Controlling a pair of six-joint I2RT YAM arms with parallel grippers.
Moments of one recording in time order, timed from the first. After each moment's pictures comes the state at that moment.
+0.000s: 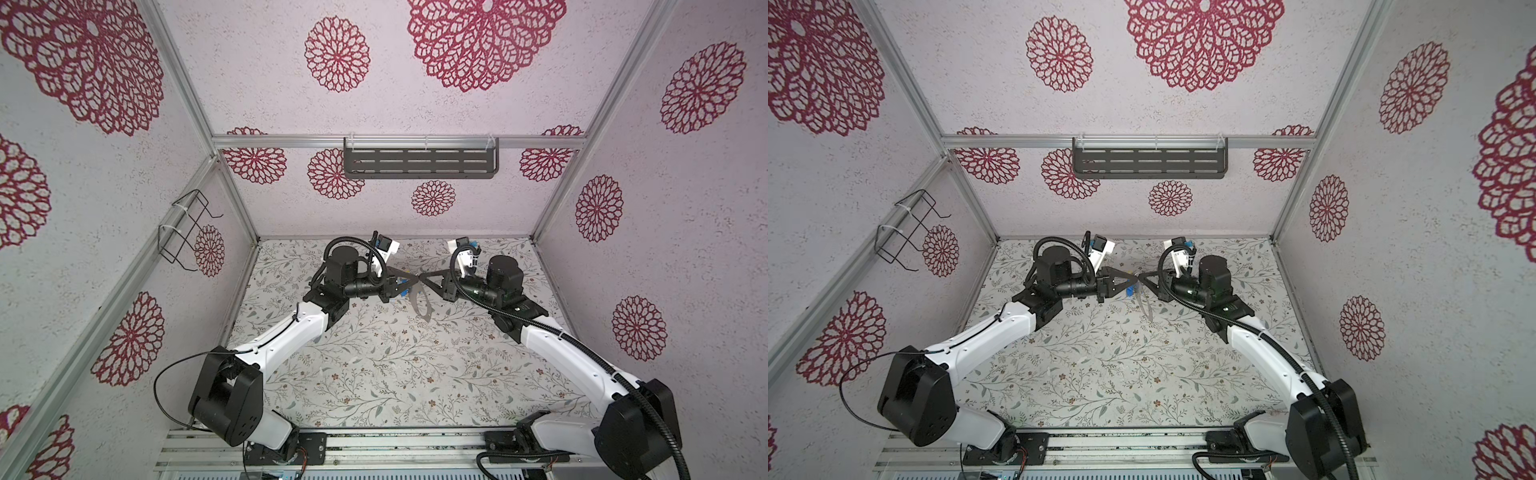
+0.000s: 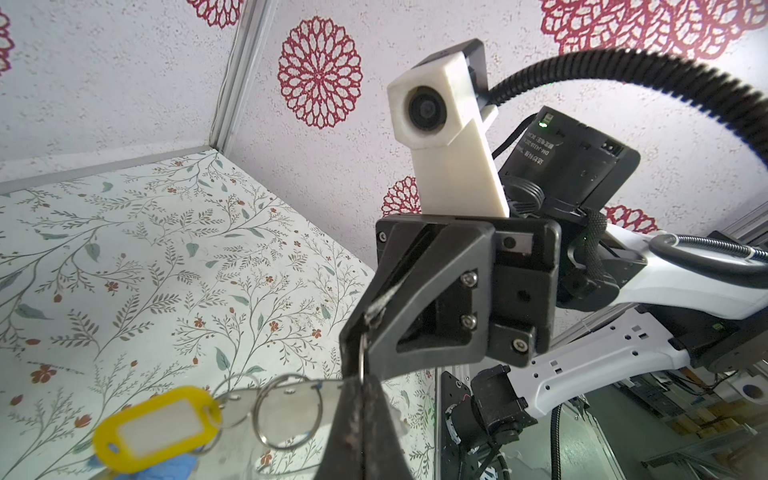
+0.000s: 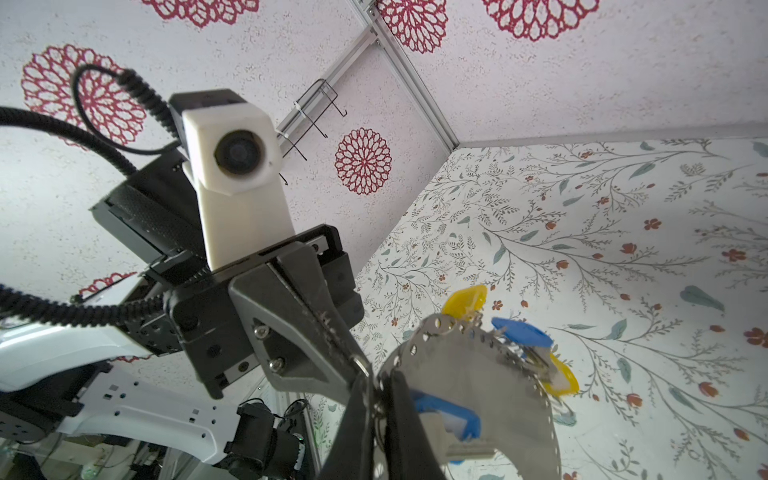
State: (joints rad) left arm -0.51 1.50 1.10 0.23 0.81 -0.41; right arm 0.45 1.27 0.95 0.17 -0.71 0.61
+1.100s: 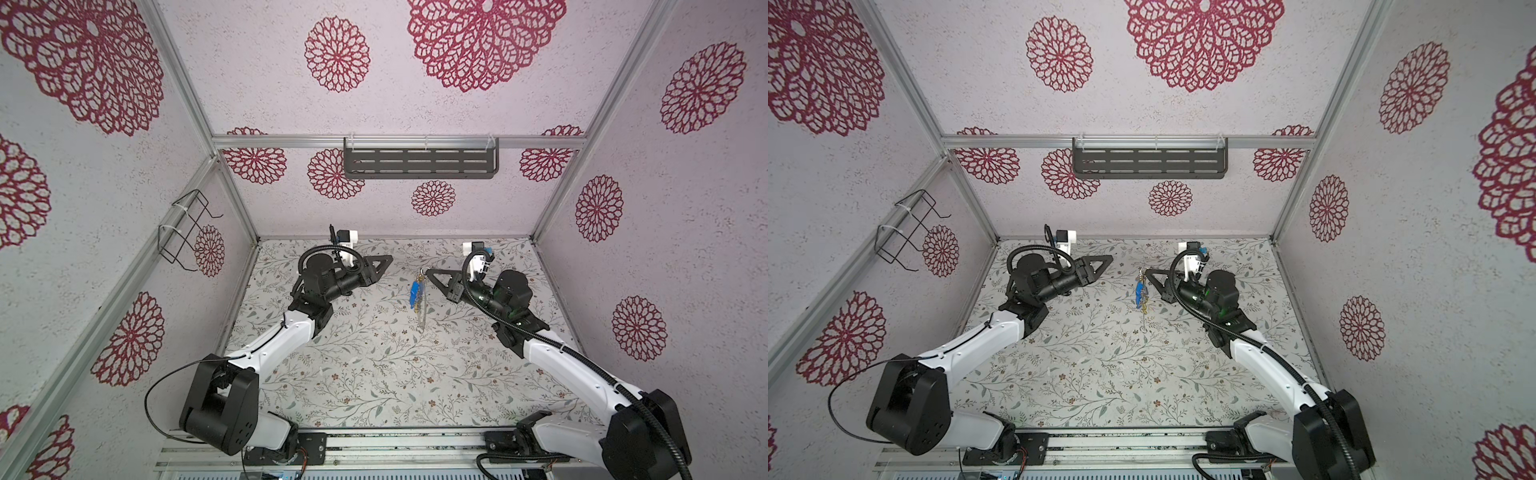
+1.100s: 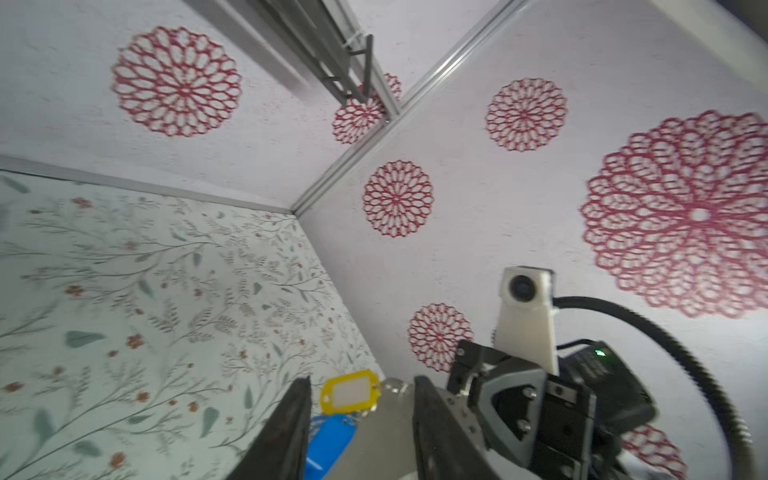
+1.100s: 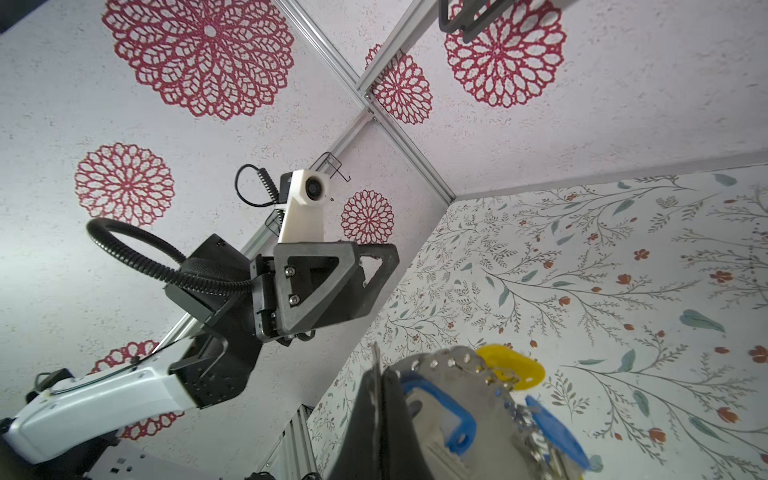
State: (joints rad) left arm -0.39 1.47 0.93 0.62 0.62 -0.92; right arm 0.45 1.20 0.79 0.48 -0.57 0.82
